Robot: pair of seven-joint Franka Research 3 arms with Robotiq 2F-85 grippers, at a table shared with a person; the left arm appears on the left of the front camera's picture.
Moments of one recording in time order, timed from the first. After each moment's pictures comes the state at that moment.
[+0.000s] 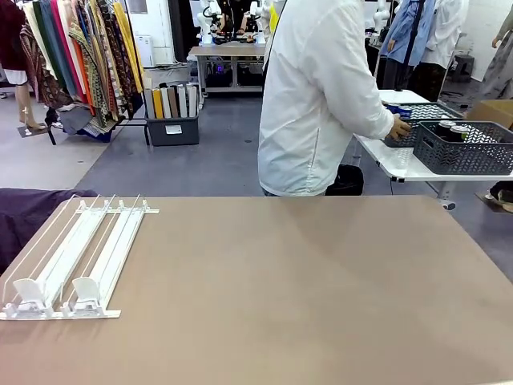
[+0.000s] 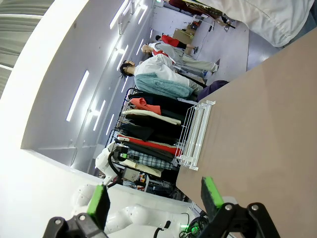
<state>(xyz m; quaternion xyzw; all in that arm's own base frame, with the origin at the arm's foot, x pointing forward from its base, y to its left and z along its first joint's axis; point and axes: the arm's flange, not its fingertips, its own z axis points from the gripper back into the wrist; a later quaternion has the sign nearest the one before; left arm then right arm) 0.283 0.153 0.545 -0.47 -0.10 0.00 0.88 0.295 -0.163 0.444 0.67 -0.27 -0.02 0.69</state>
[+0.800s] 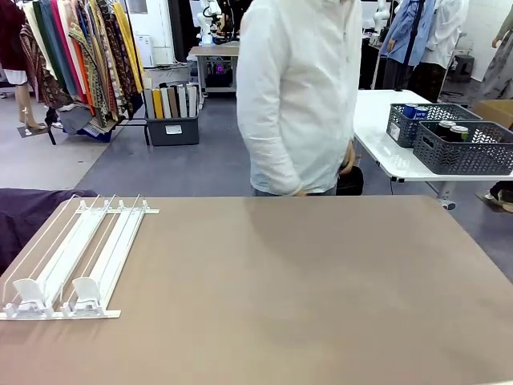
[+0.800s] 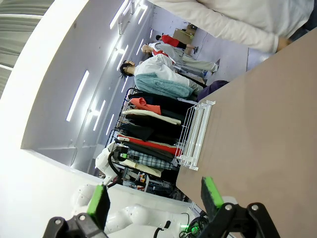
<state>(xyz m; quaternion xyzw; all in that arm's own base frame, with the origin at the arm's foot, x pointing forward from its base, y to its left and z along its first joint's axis) 0.283 0.153 0.545 -0.47 -0.10 0.00 0.88 0.295 -0.163 0.444 0.67 -0.27 -0.02 0.69</state>
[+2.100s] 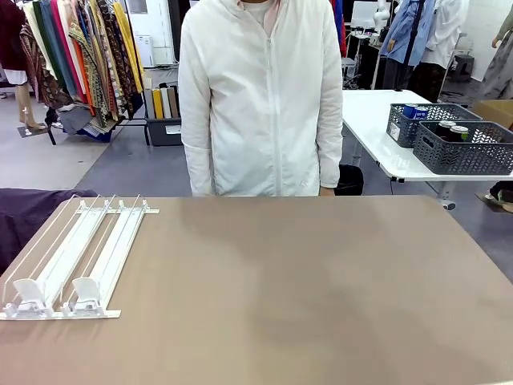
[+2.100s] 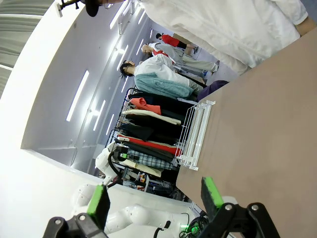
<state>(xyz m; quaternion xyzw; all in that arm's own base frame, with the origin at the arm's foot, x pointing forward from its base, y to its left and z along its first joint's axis) 0.283 0.153 0.545 -0.47 -0.10 0.00 0.88 0.295 -0.163 0.444 0.67 -0.27 -0.02 0.69</state>
